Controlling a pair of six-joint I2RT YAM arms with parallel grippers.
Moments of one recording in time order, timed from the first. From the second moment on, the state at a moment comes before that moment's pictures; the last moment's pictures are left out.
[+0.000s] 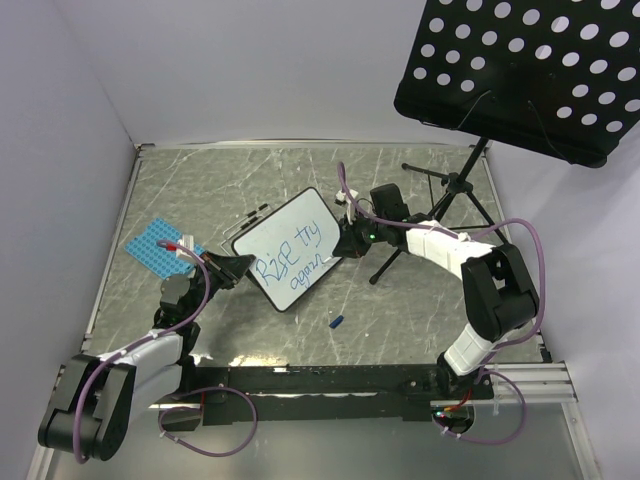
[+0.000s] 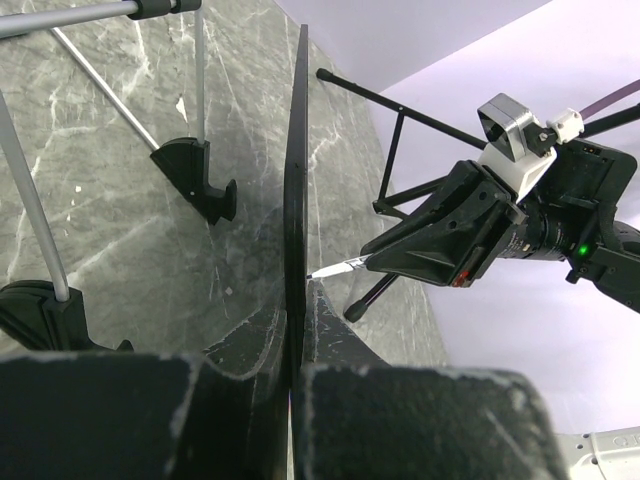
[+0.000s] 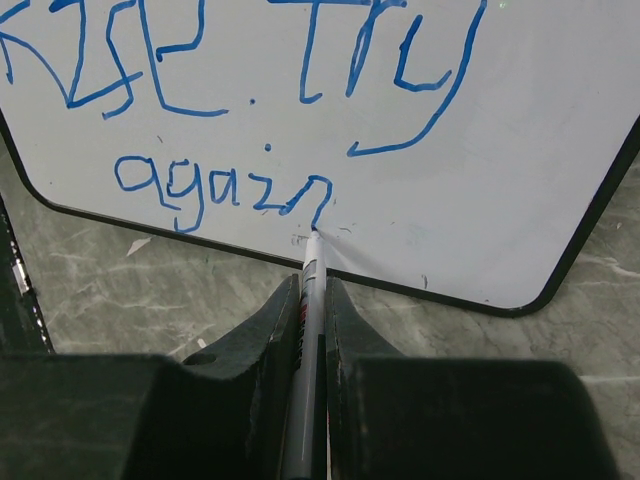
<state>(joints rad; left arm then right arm) -0.22 1.00 0.04 0.96 0.32 -0.98 0.42 1.64 1.02 -0.19 -0.69 -0.20</state>
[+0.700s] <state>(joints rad) -0.22 0.99 0.04 0.96 0.32 -0.98 0.38 1.59 1.02 -0.19 -0.68 -0.20</state>
